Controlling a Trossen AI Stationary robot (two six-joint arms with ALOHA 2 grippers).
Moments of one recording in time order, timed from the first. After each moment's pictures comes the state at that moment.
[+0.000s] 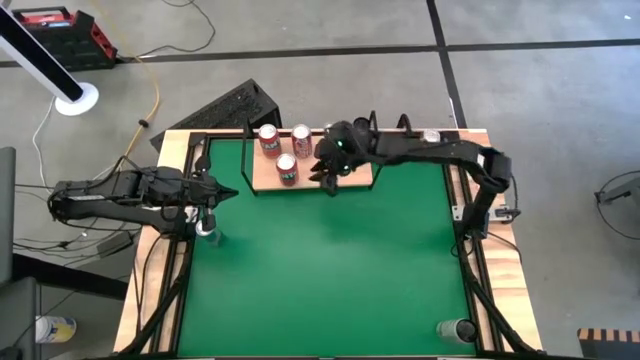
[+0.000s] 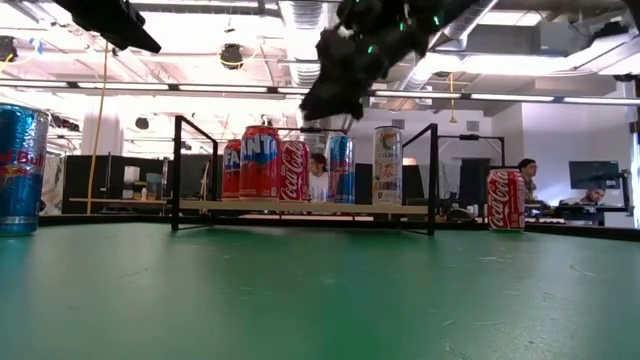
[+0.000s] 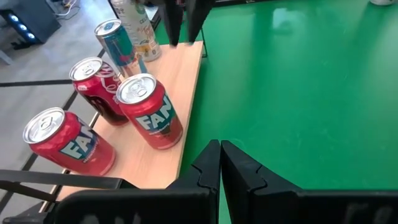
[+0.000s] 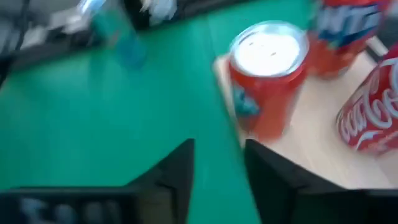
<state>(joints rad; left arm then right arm) -0.02 0.54 0.78 -0.69 -0.29 0.08 -0.31 1.78 1.42 -0.28 -0.24 0.08</state>
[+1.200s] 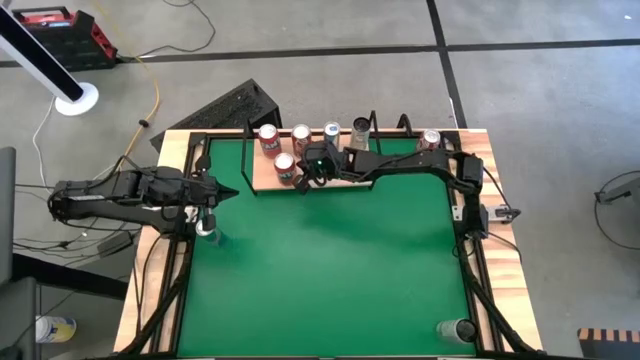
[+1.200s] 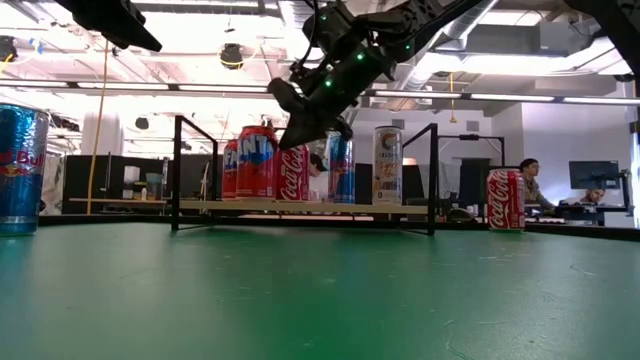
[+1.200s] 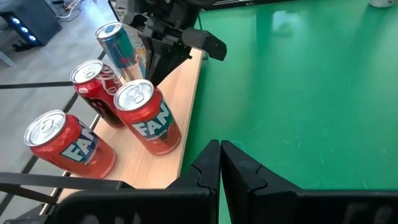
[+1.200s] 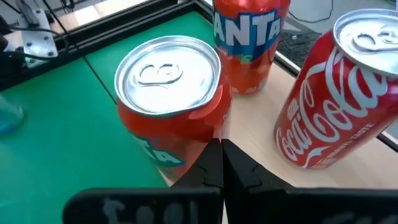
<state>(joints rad) -0.02 0.54 0.78 -0.68 -0.29 0.08 -0.23 1.98 1.50 -0.10 0.23 0.26</state>
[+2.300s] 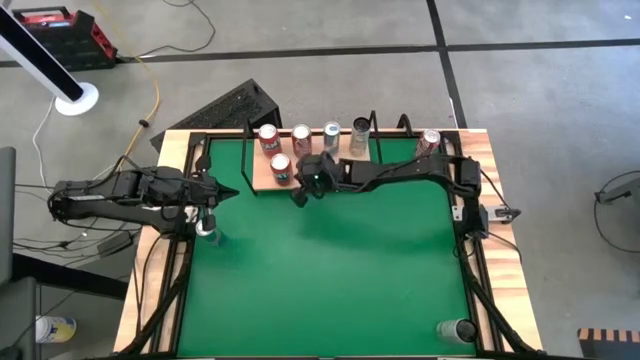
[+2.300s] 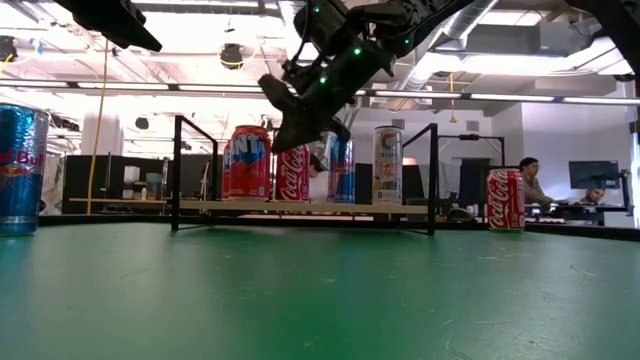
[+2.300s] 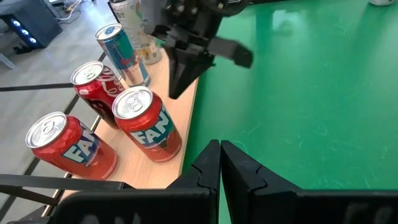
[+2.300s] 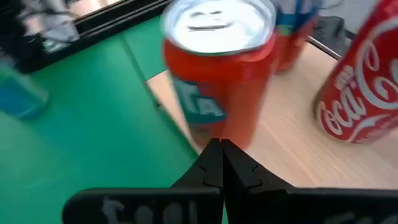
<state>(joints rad) -0.02 0.54 0.78 -0.68 -0.29 0.10 -0.17 2.00 1.50 -0.13 0.28 0.34</state>
